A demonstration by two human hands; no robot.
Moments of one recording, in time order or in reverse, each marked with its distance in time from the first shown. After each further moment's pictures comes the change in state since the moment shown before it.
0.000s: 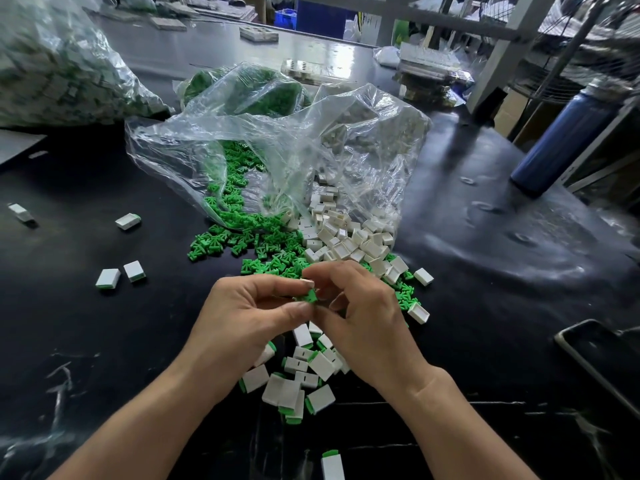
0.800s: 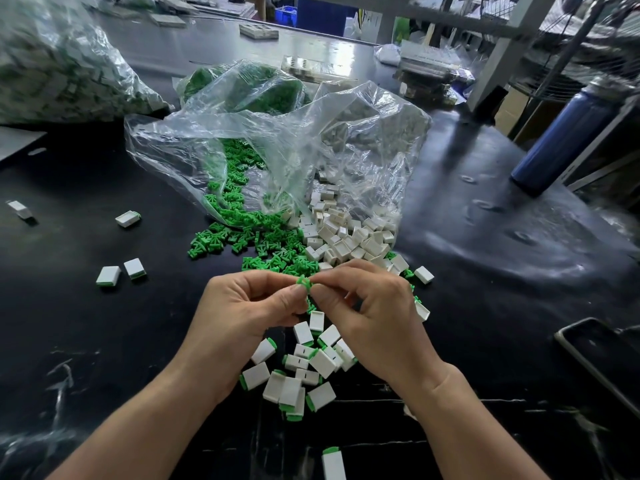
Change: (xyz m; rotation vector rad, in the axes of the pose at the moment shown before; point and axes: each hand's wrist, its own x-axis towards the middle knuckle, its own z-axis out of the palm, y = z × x) left_hand 0.000 0.002 0.001 -0.080 0.045 -0.013; right_hand 0.001 -0.005 -0.010 0.049 0.015 -0.003
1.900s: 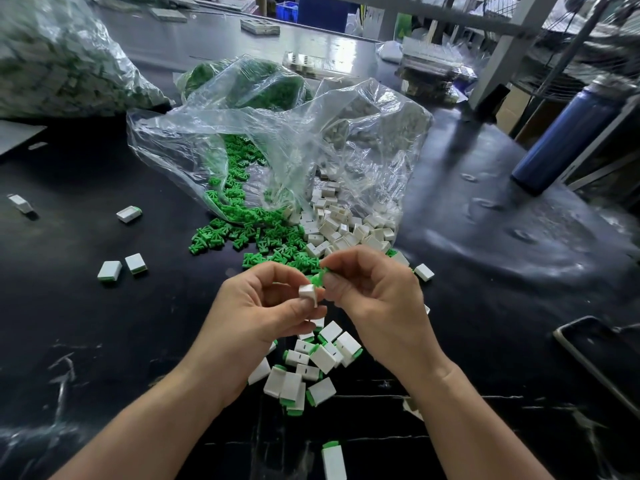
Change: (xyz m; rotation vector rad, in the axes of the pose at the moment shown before) left_hand -0.006 -0.002 0.006 -0.103 -0.056 -0.032; right_hand 0.002 0.000 -0.002 0.345 0.020 0.125
